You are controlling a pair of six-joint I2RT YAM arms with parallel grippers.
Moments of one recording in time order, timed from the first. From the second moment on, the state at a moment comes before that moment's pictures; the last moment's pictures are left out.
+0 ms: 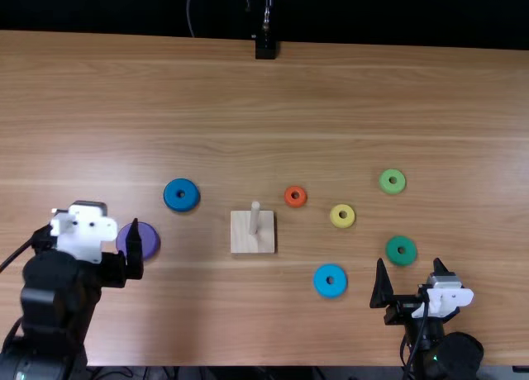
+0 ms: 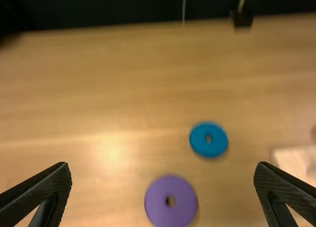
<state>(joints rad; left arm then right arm) -0.13 0.71 0.75 -0.52 -0.09 -0.02 -0.01 0.01 0.08 -0.25 -0.06 0.00</state>
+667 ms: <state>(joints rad) -0.13 1.10 0.90 -0.74 -0.10 -0.02 -0.01 0.01 0.08 -0.25 -0.06 0.00</state>
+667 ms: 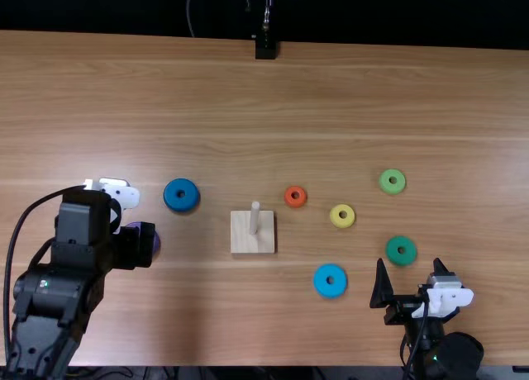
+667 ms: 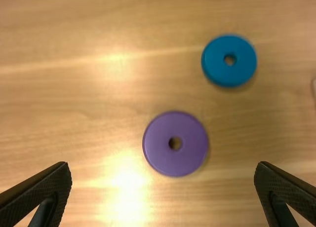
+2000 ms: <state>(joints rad) -0.13 1.54 0.91 -0.78 0.05 -0.01 -0.01 0.01 0.08 -0.25 -0.06 0.00</state>
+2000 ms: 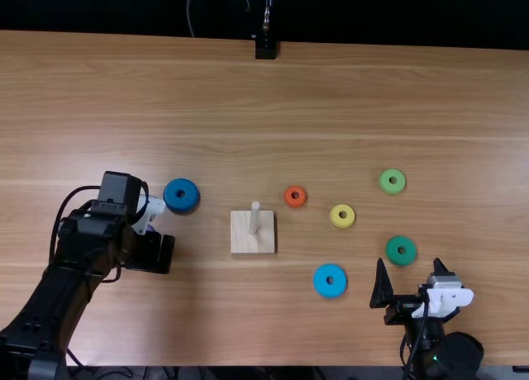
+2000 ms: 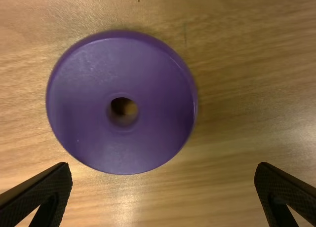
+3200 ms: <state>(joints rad) -0.05 1.59 0.98 -0.68 0.03 0.08 -0.01 0.01 0.08 -0.25 -0.06 0.00</state>
